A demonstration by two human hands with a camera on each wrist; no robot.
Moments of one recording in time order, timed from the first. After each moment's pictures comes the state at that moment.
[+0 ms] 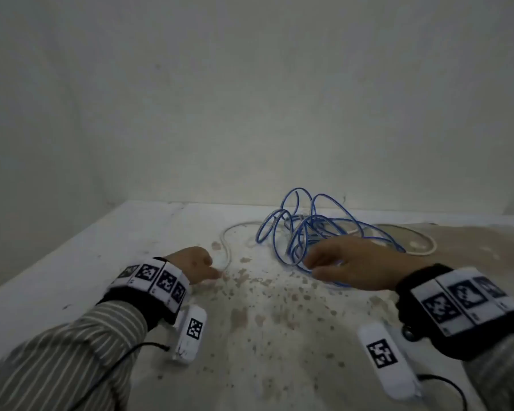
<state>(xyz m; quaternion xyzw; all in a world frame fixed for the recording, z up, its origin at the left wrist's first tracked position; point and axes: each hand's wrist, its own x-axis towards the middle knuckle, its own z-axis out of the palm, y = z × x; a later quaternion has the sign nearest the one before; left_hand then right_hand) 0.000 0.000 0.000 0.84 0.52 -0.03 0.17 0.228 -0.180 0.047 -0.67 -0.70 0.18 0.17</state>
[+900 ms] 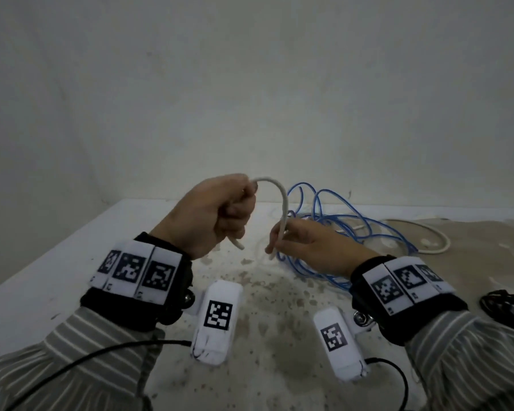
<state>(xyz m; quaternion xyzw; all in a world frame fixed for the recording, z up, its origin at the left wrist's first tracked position) 0.025 -0.053 0.085 0.67 0.13 0.30 0.67 0.206 -0.121 0.032 -0.59 -0.68 0.28 0.35</state>
